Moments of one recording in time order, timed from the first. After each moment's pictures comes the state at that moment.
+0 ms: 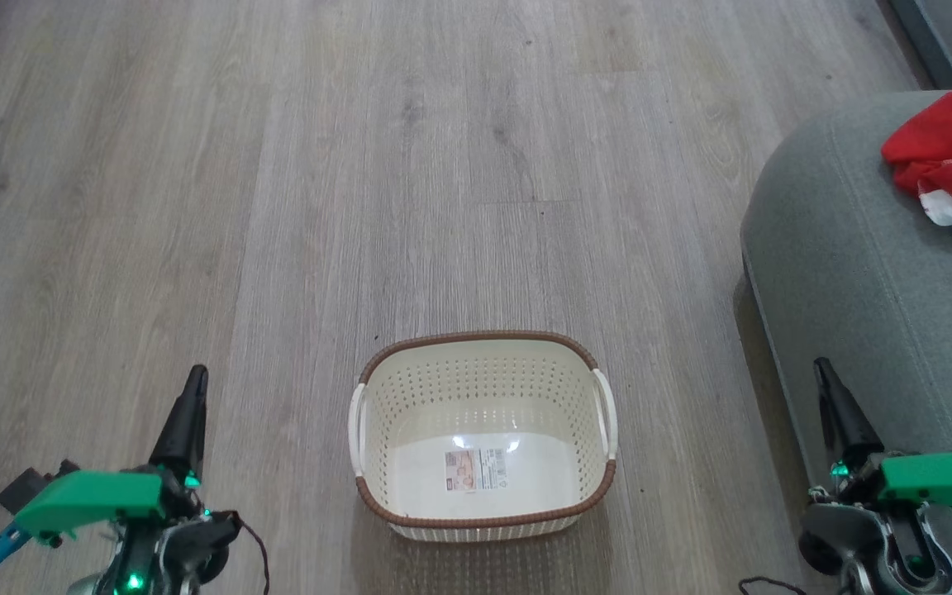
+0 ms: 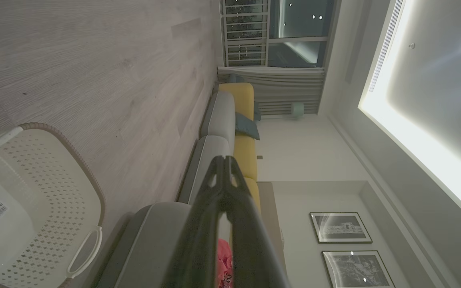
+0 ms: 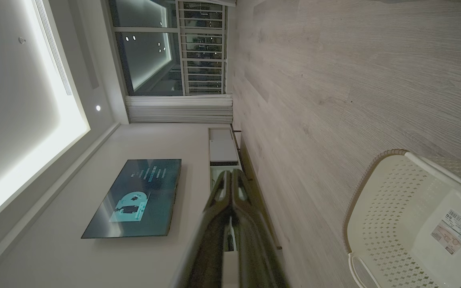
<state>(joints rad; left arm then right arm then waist) -0.08 0.04 0.08 0.28 -1.60 -0.12 0.11 -0.05 -0.04 -0.13 0.28 1.60 0.13 0.11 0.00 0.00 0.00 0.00</state>
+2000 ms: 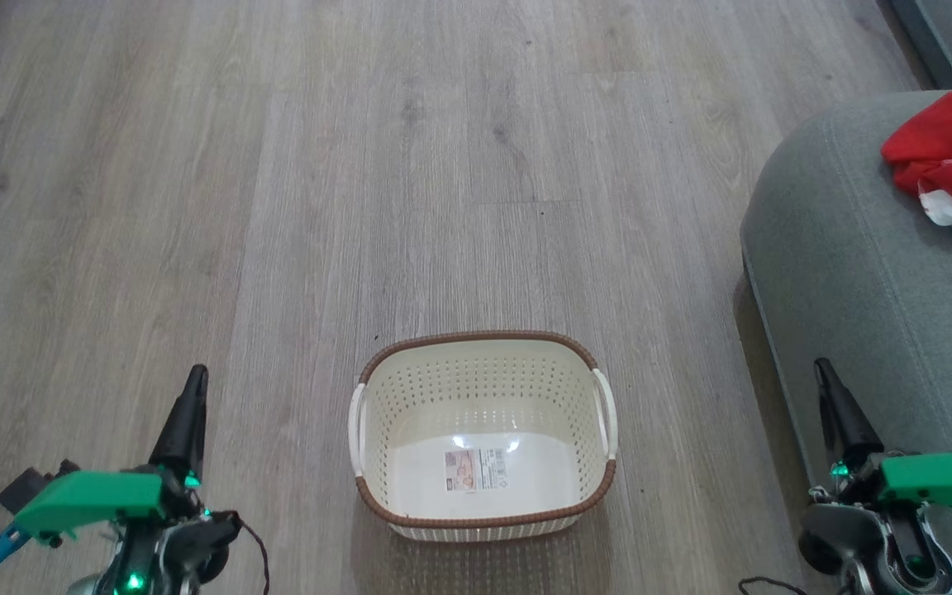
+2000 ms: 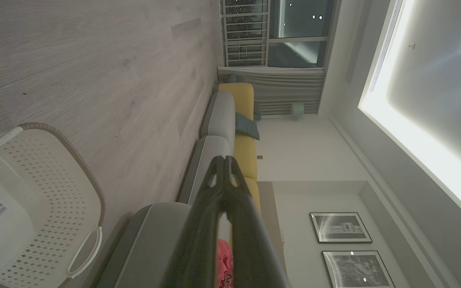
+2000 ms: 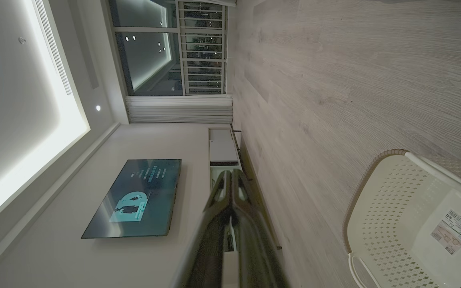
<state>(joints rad) -0.08 0.04 0.08 0.28 -1.60 -0.12 0.11 -0.05 -0.04 -0.13 0.28 1.60 0.13 0.11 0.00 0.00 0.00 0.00</state>
